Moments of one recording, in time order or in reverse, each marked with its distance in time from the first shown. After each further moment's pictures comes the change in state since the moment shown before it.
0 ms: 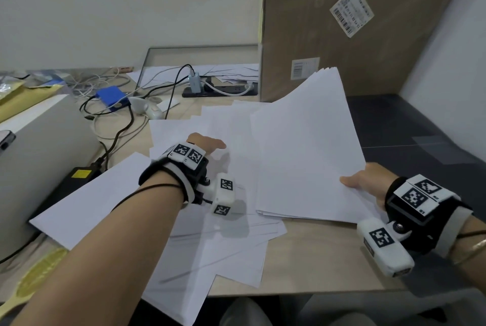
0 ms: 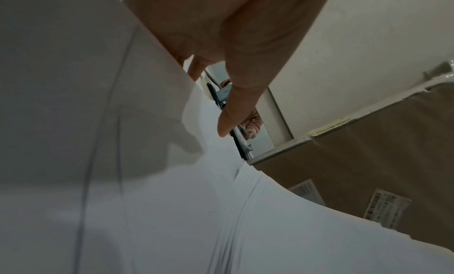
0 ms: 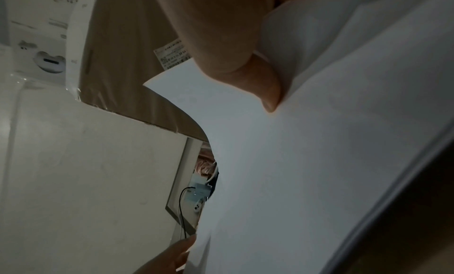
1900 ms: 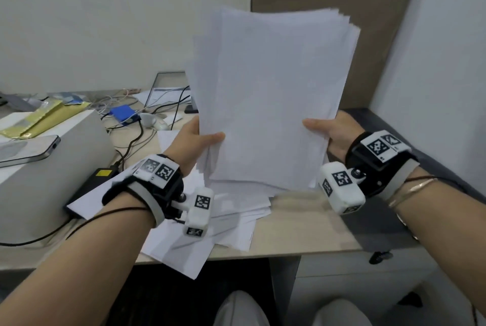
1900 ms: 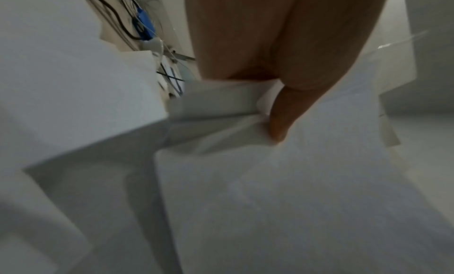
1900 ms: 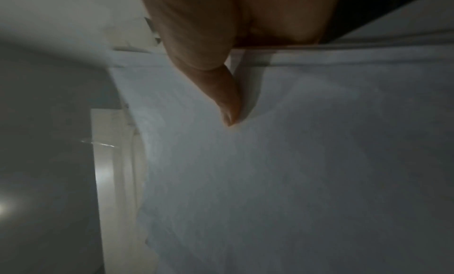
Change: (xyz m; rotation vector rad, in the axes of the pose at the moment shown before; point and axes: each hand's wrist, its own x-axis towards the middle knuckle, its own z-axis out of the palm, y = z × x) left_hand -0.126 -0.020 -0.038 -0.685 -0.231 0.686; right_hand -0.090 -0.082 -0.026 0.804 -0.164 -0.478
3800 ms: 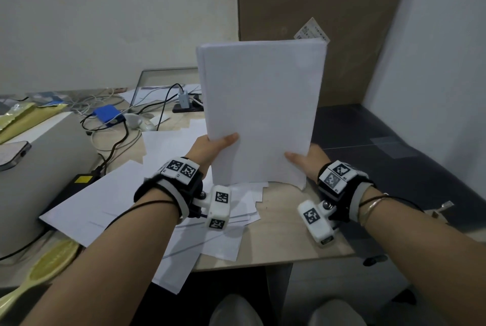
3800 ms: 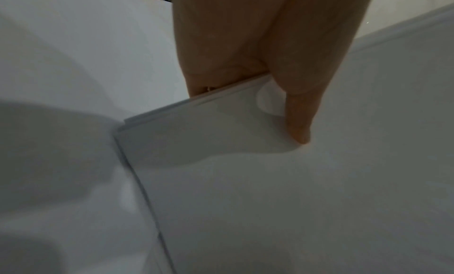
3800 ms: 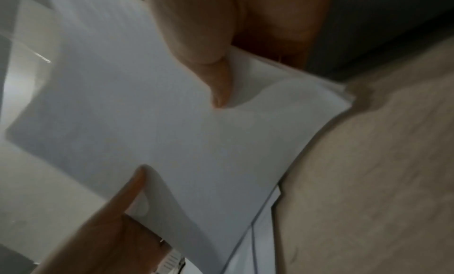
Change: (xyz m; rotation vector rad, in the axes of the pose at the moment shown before) left_hand 0.052 -0.050 0.038 -0.068 0.073 -0.249; right_hand 0.010 0.068 -0.008 -0.551 0.088 0.068
